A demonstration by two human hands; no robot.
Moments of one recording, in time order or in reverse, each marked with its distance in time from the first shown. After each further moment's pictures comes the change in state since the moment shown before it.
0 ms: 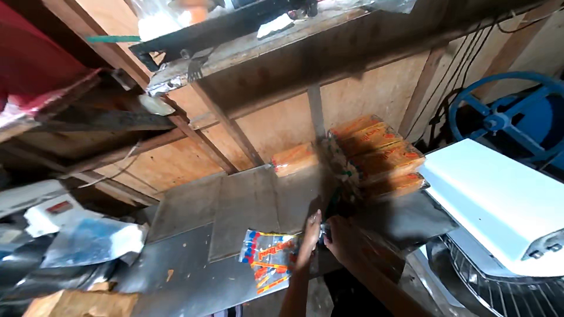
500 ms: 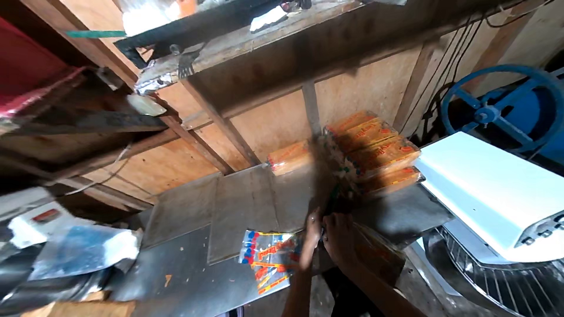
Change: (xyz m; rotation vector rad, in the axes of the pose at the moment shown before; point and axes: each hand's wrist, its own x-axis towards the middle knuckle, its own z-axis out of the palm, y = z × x) left_hand 0.000 -0.006 0.004 -0.111 -0.005 0.095; right_hand -0.006 -0.015 0.027 0.041 0.202 0.062
